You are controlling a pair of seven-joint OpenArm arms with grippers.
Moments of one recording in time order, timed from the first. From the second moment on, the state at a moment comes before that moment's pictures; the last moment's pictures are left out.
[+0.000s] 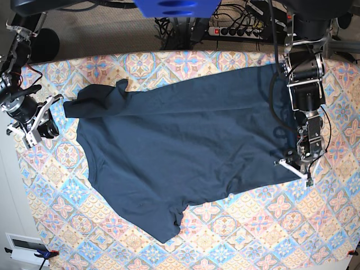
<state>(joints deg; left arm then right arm) -29.9 -18.7 -8.4 37.0 -8.0 -7.9 27.2 -11.5 31.9 30.5 108.0 41.3 41.2 -61.3</state>
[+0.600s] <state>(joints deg) -45.8 -18.3 -8.3 19.8 -1.3 2.6 7.5 -12.0 31.8 34.2 108.0 46.3 40.9 -61.3</state>
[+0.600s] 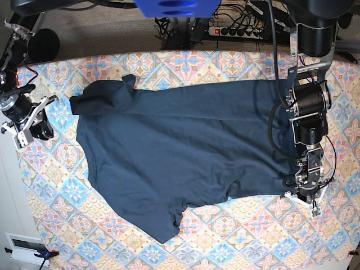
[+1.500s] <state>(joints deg) 18.0 -18.6 -29.9 111.8 -33.1 1.1 60.2 -13.8 31.8 29.9 108.0 47.8 41.1 -61.3</state>
